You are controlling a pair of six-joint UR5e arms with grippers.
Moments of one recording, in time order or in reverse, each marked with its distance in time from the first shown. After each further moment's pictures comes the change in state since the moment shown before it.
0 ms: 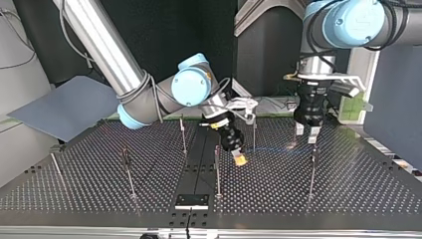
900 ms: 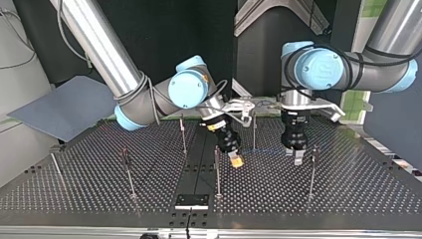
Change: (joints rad) left arm -0.086 -0.239 0.155 0.089 -0.160 0.083; right arm -0.012 0.000 0.000 0.001 -0.003 0.003
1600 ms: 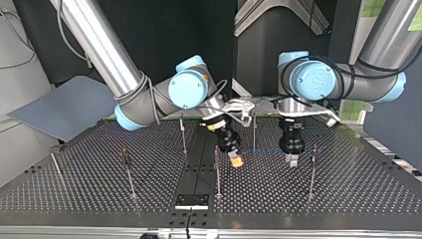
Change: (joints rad) left arm -0.003 -0.060 0.034 0.018 -0.021 -0.014; right arm 0.000 0.000 0.000 0.005 0.000 0.001
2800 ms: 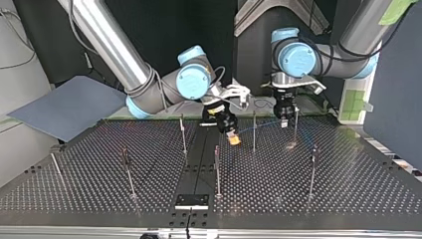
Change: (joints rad) left arm -0.026 -0.029 -0.236 0.064 -0.060 -0.016; right arm 0.007 0.005 0.151 0.004 0.011 -0.007
